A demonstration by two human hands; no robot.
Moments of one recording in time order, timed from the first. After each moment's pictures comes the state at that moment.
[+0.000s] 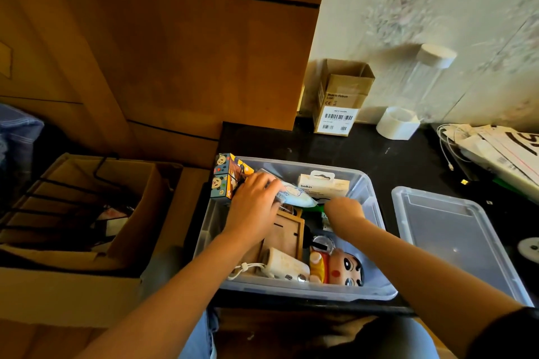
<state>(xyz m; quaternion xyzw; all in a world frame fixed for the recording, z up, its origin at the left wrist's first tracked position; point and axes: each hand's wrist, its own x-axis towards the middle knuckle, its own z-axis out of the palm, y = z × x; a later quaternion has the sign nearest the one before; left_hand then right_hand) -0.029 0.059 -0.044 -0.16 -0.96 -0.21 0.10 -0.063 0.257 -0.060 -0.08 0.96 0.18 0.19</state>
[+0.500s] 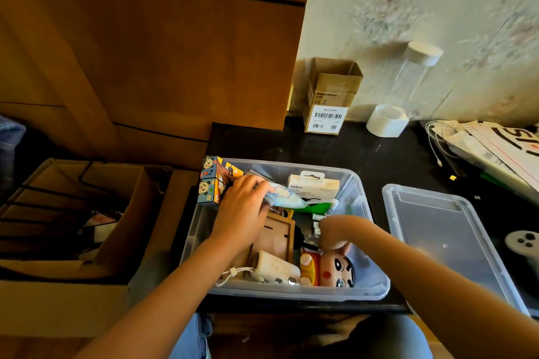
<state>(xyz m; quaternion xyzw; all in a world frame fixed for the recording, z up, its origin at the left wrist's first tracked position) -0.030 0.058 -0.049 -0.16 -0.95 -0.23 0.11 -0.051 0.258 -0.049 -0.03 0.90 0.02 0.44</state>
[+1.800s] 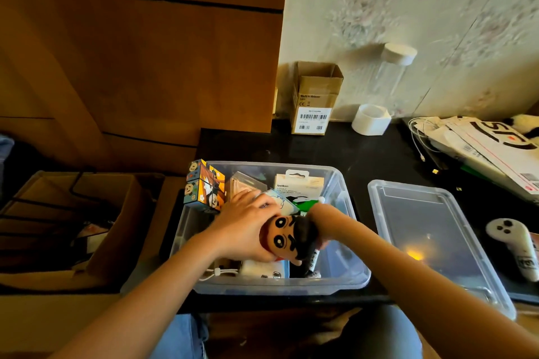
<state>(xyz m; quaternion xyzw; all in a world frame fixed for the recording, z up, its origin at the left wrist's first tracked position) -0.022 0.064 -0.034 -0.35 -0.92 -0.15 -0.05 -0.036 0.259 -0.033 0.18 0.87 -0.29 0.36</state>
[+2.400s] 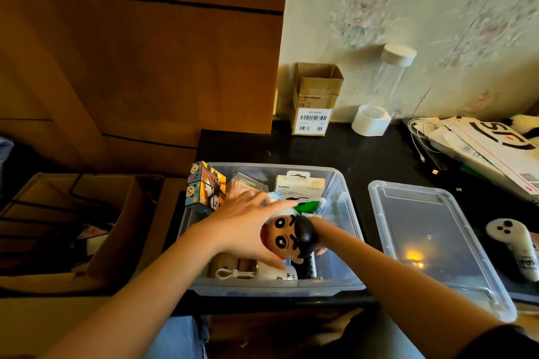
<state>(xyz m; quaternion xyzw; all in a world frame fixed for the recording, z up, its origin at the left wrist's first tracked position) -0.021 0.063 -0.007 -0.32 -0.93 -0.08 -0.16 -0.042 0.255 -0.074 0.13 0.87 -0.21 0.42</state>
